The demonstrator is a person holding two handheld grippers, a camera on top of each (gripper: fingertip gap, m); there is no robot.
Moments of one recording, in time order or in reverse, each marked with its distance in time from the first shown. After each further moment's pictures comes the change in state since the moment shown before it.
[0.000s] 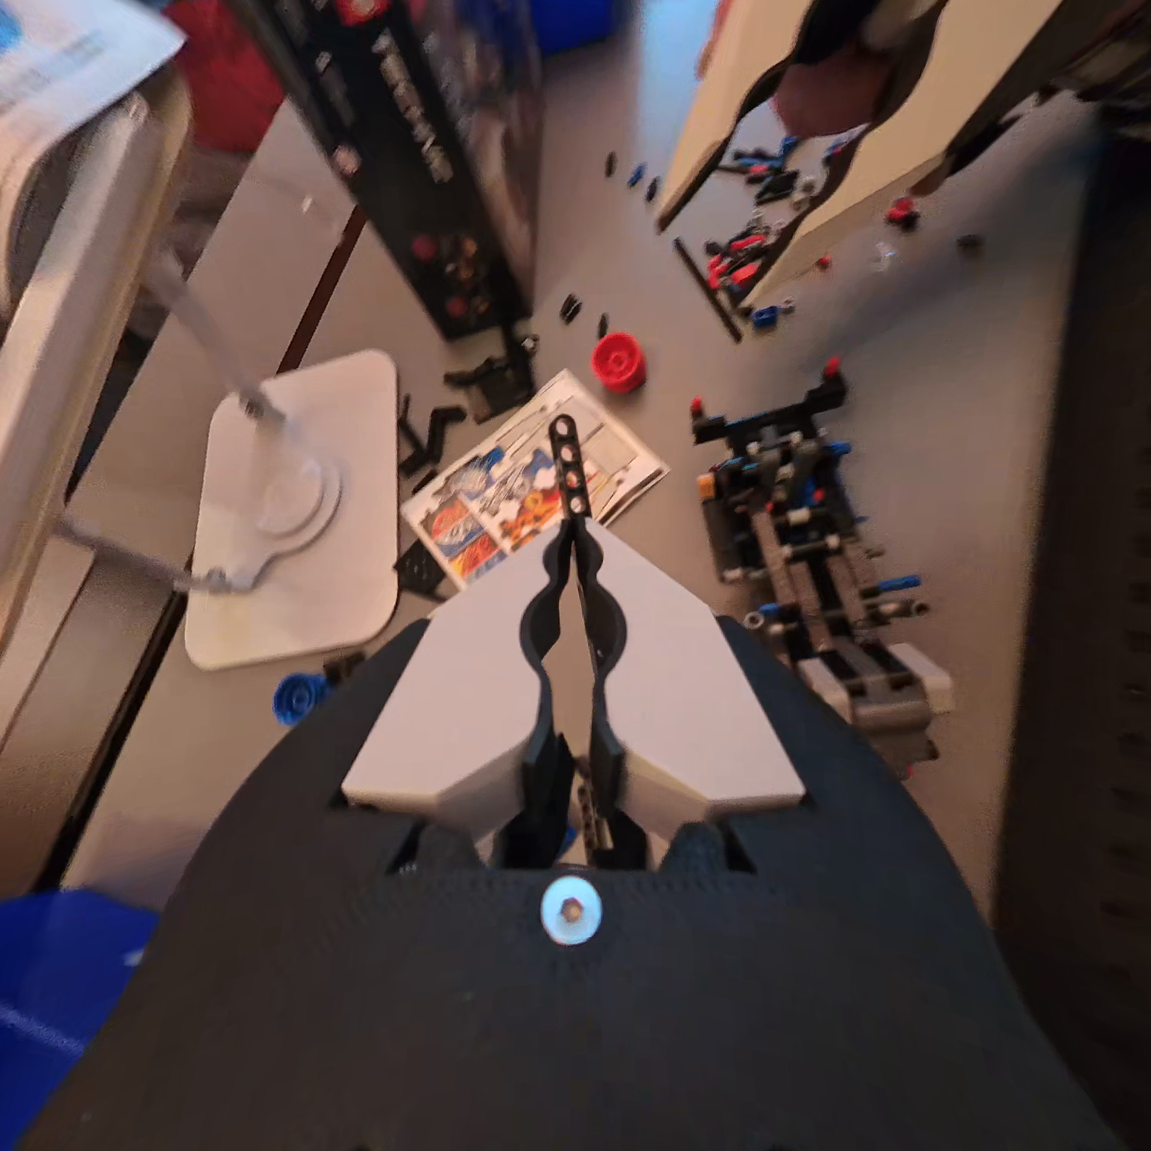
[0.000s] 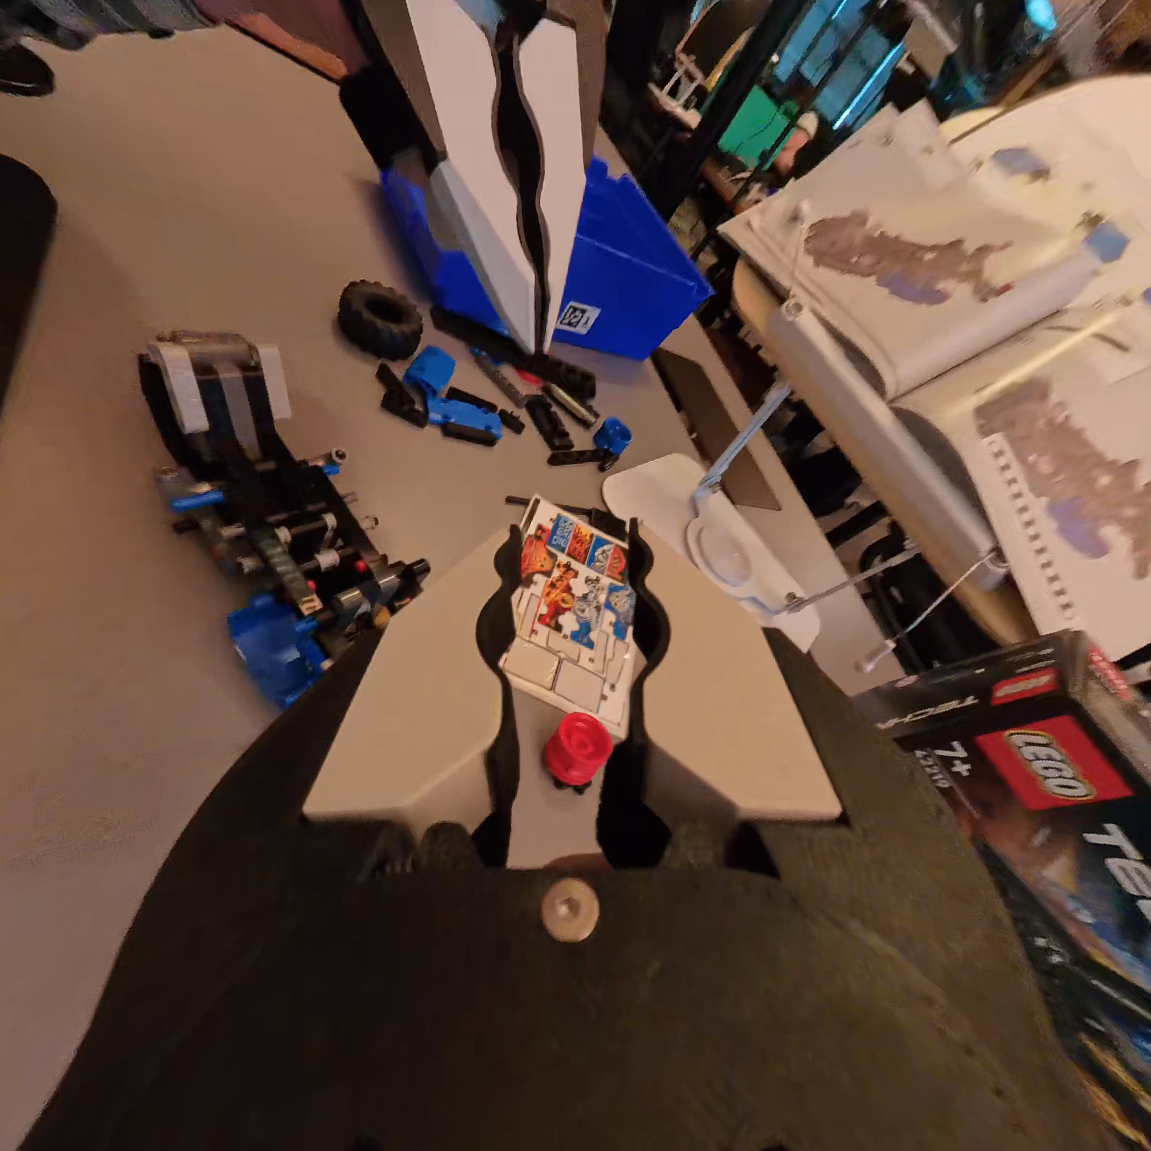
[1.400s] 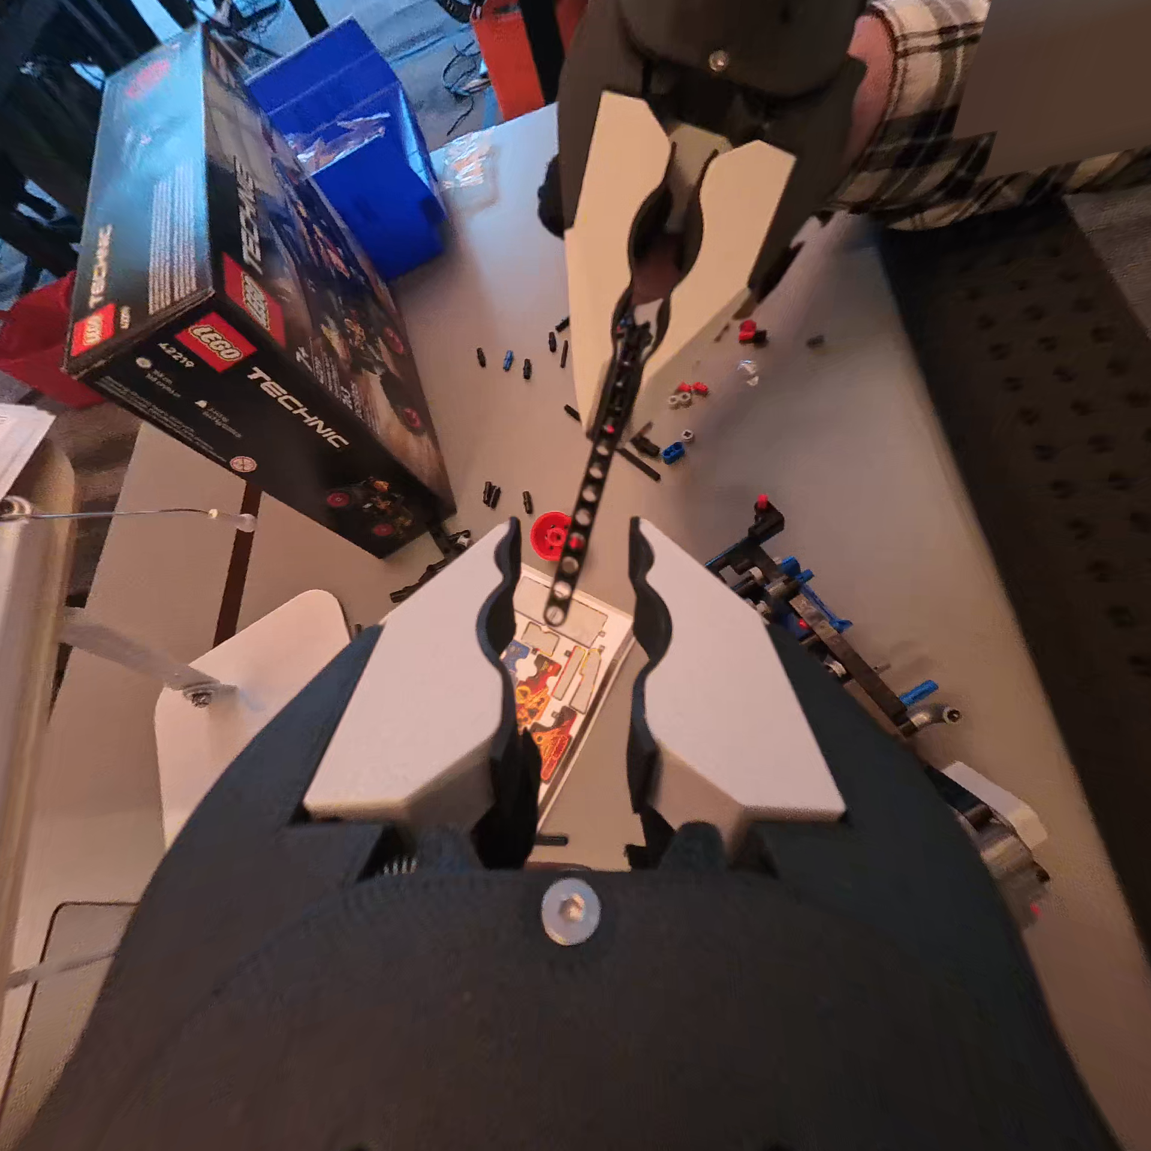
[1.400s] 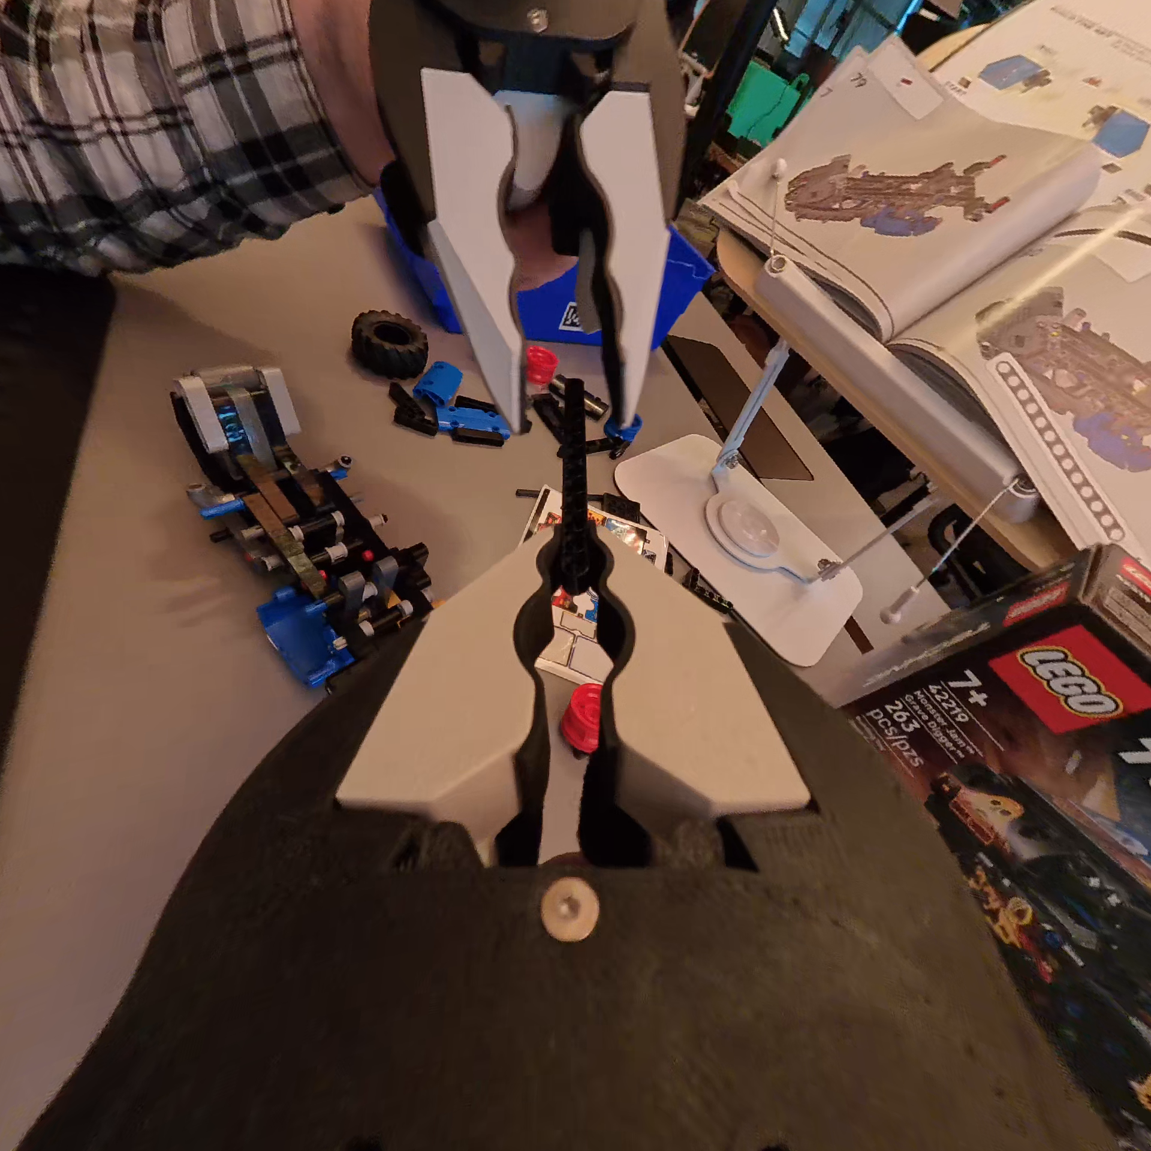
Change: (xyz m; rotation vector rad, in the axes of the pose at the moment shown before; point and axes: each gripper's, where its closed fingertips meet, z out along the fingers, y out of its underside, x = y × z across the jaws) left arm 0.020 -0.070 0.043 0.162 0.251 0.247; right arm 0.015 0.010 -0.016 0.025 -0.048 0.147
